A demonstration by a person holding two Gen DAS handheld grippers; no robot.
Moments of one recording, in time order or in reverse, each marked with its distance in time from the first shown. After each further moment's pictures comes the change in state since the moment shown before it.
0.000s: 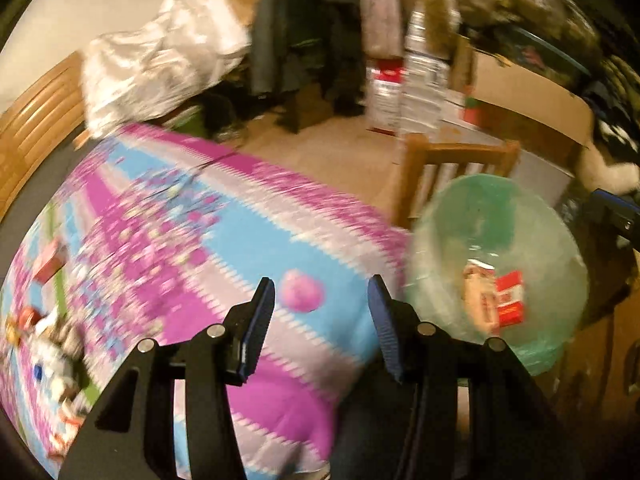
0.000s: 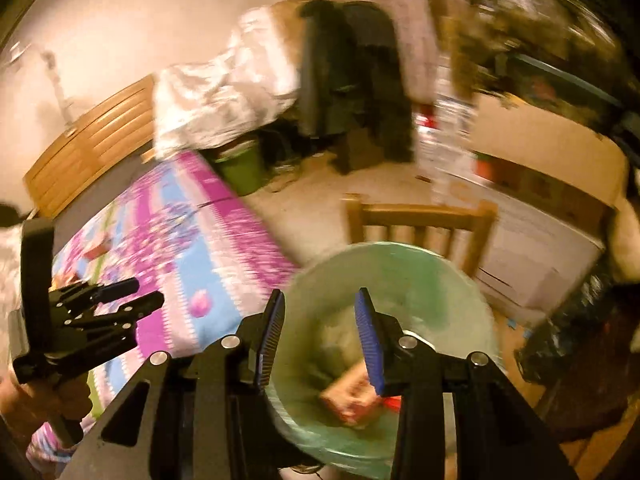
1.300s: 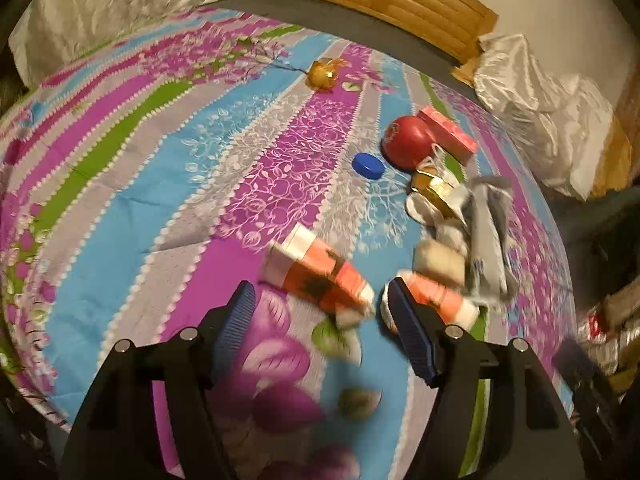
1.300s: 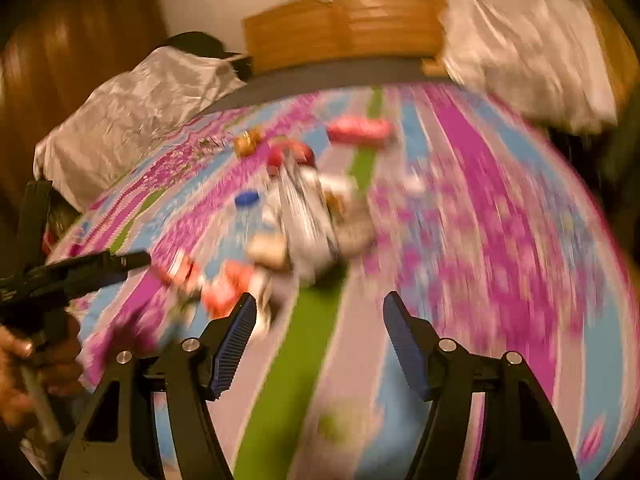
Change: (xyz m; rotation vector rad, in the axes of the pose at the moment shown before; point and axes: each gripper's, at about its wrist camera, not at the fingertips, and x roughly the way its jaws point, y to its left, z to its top) left arm -0.111 0.361 -0.260 -1.194 -0.018 0.437; right arm 0.163 0.465 -0.043 -0.651 0.187 0.634
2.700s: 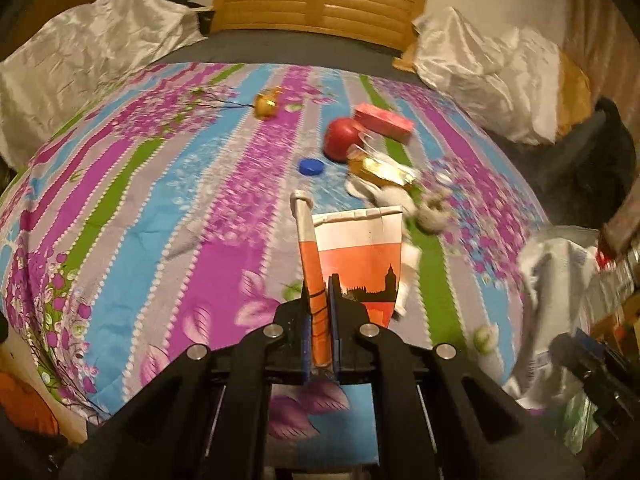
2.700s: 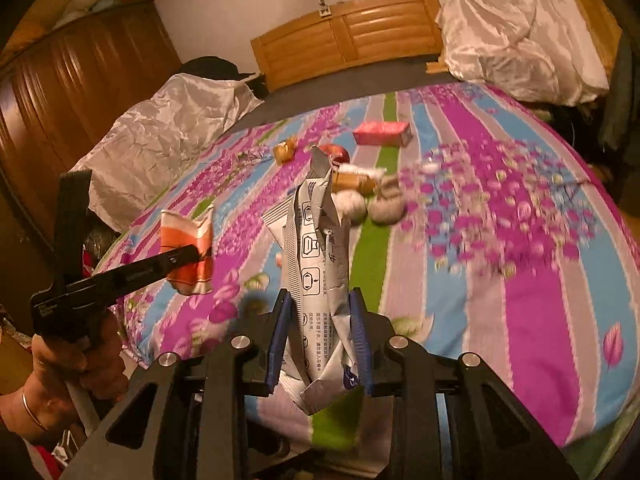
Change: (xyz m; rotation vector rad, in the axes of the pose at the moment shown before) left arm -0.075 -0.043 -0.049 0.287 -0.075 -0.022; right arm -0.113 0.030 -0.074 0.156 -0.022 0.110
